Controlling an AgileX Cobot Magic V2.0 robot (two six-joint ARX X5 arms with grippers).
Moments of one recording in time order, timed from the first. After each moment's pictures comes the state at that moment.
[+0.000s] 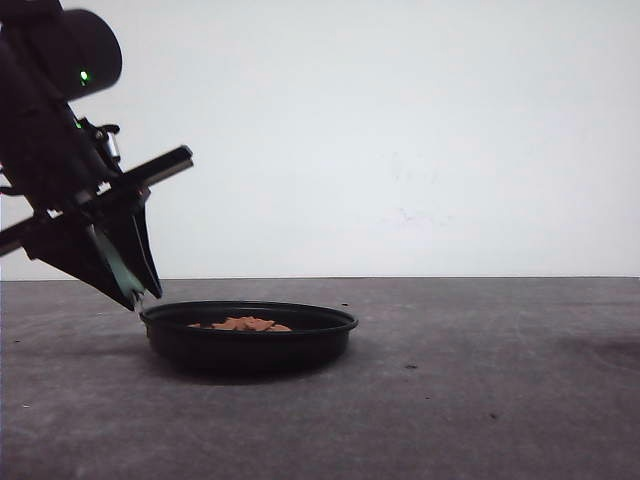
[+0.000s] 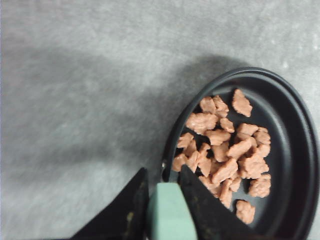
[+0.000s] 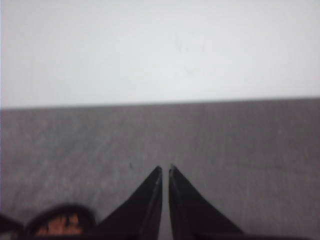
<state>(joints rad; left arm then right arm) -0.34 1.54 0.93 -0.39 0.22 -0.55 0.06 0.64 1.10 -0.69 -0.21 0.18</state>
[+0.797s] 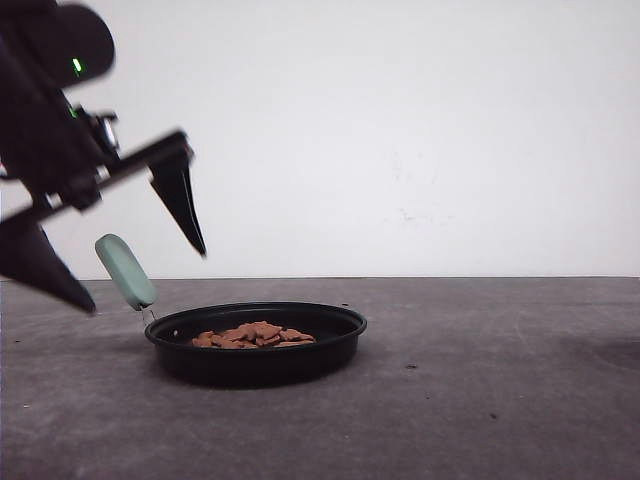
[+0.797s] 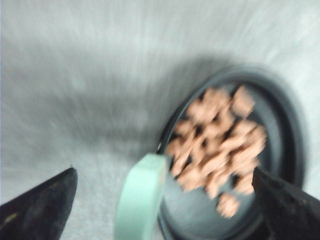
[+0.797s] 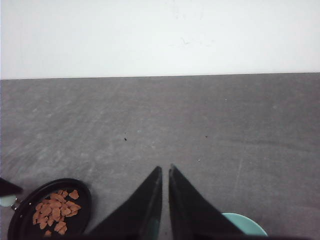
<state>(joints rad) -0.31 1.46 0.94 -0.41 0.25 -0.52 0.06 0.62 1.10 -0.79 -0.21 0.14</state>
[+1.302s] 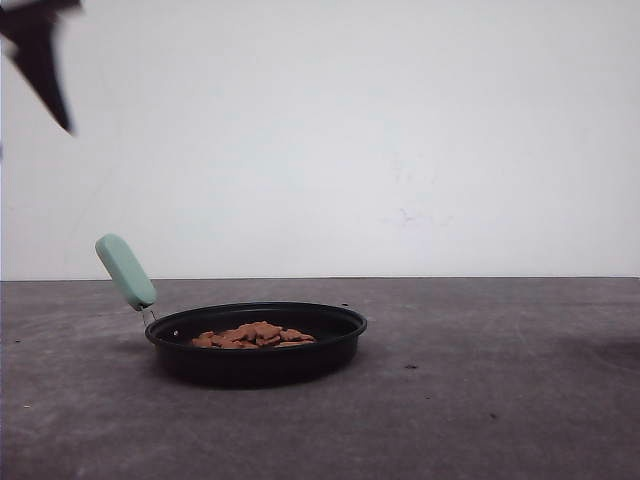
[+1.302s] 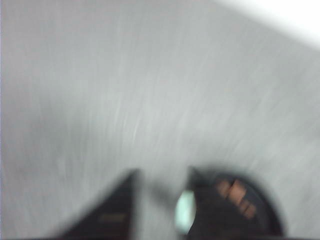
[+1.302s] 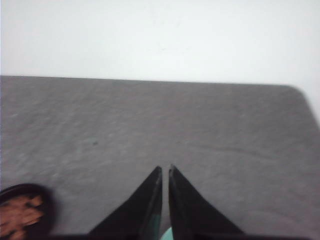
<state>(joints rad) -0.20 0.95 0.94 -0.53 0.01 -0.43 0.06 0.62 1.10 -0.77 -0.09 0.06</state>
